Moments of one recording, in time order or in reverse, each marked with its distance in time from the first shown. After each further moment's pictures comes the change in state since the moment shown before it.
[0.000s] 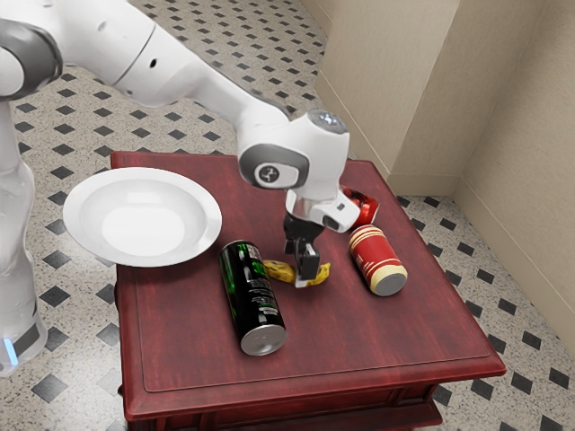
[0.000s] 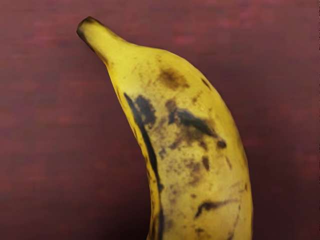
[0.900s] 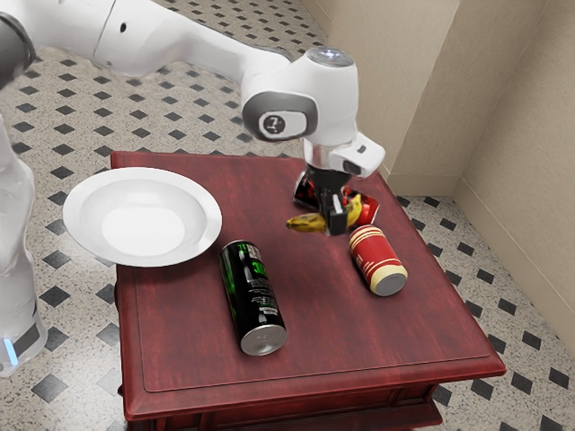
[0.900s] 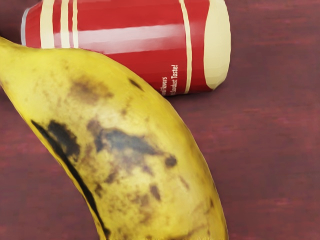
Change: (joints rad) arm 0.003 -0.080 -0.003 0.117 0.022 -0.013 0.011
